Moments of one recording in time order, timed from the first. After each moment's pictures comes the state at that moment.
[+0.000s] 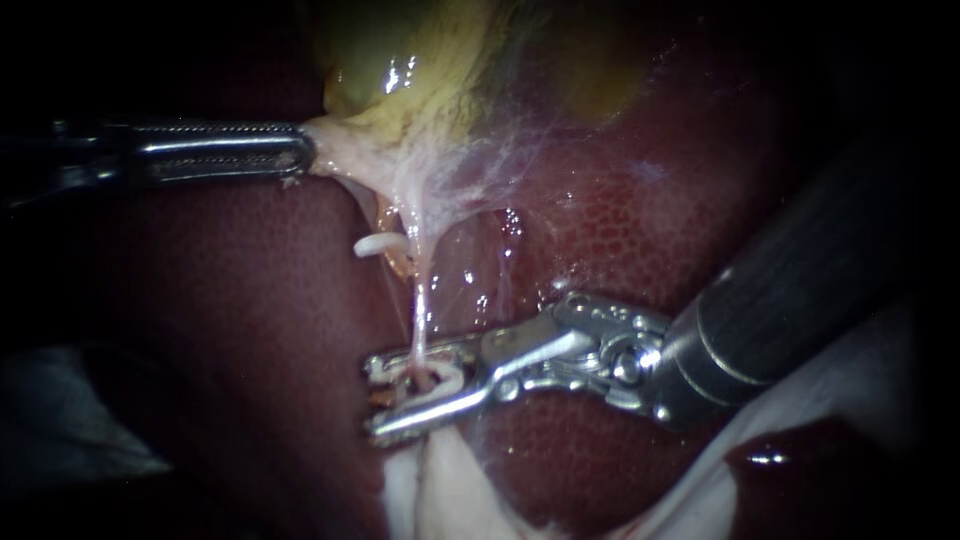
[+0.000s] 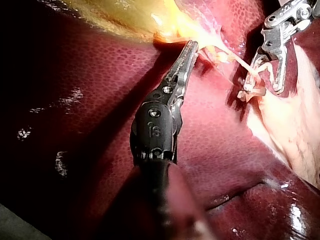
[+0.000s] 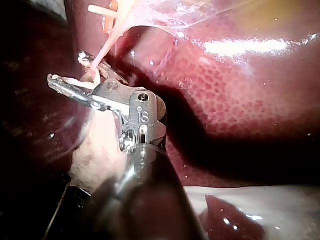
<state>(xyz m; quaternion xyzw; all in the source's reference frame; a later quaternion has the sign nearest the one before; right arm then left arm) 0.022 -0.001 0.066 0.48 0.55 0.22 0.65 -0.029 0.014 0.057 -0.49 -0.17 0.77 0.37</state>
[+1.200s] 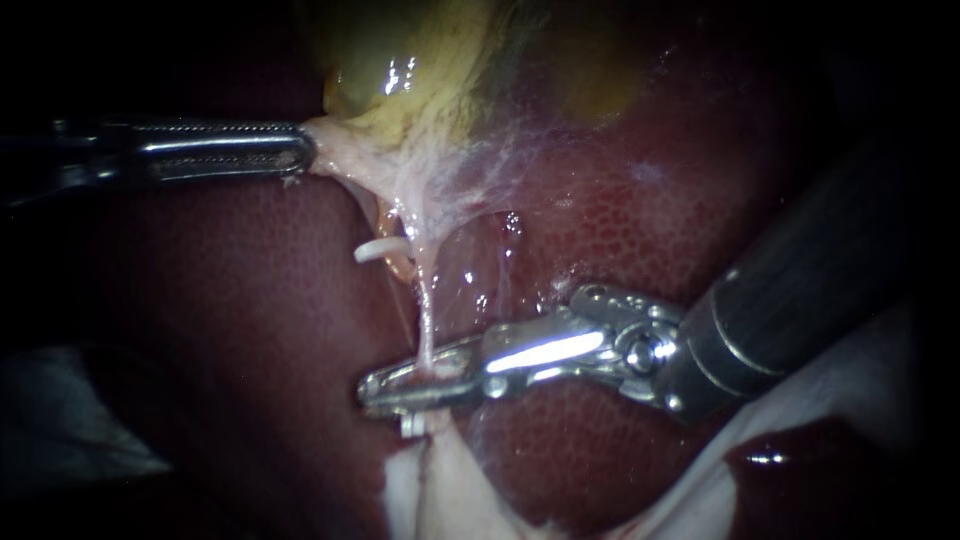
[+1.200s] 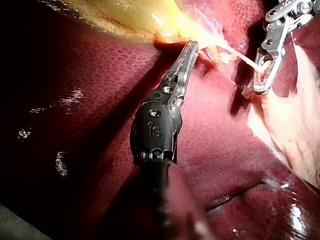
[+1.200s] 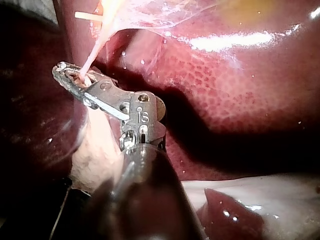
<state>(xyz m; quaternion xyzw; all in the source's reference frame) 0.020 -0.001 0.066 0.52 0.52 0.24 0.64 -0.029 0.014 0.057 -0.49 -0.17 0.77 0.37</state>
